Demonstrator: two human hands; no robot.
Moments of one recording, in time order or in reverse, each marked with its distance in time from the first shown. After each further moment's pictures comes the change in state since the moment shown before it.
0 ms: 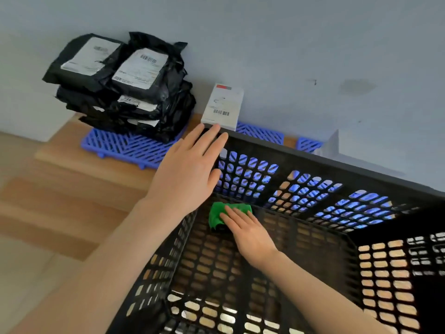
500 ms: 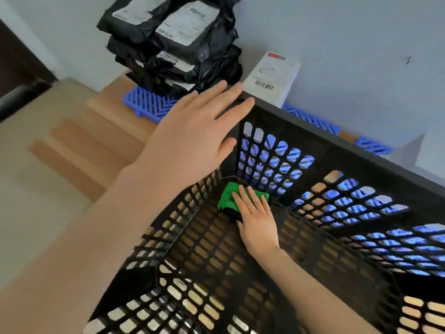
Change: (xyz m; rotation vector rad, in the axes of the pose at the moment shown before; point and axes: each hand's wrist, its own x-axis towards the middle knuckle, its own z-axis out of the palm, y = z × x) left_hand 0.004 0.011 0.000 0.183 0.005 -0.125; right_hand 0.034 0.025 0.050 0.073 0.201 -0.076
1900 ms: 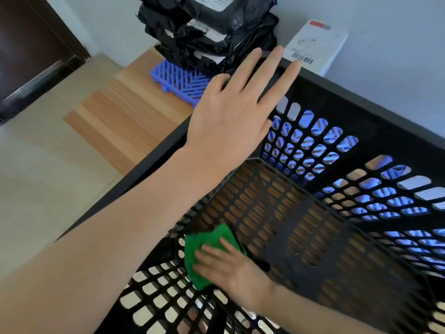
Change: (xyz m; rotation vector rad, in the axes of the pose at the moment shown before) left_hand -0.009 0.022 0.023 0.230 0.099 -0.089; right_hand -0.096 -0.062 0.030 0.255 -0.186 -0.801
